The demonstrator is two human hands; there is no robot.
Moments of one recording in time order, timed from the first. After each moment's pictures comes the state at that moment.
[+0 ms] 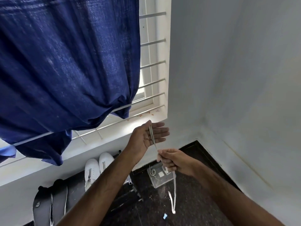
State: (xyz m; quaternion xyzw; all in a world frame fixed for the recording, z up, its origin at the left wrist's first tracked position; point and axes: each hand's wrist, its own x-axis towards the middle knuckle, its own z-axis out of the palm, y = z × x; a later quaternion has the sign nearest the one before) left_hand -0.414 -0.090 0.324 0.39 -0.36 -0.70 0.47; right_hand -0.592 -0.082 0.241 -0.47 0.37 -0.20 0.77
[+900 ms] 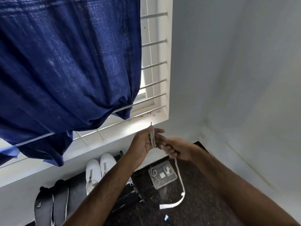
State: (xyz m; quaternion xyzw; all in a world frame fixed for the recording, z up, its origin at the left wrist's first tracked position) left_hand -0.411 -0.086 0.309 0.42 -0.41 -0.66 0.47; right_hand -0.584 -0.128 0.263 -0.44 0.46 -0.19 0.75
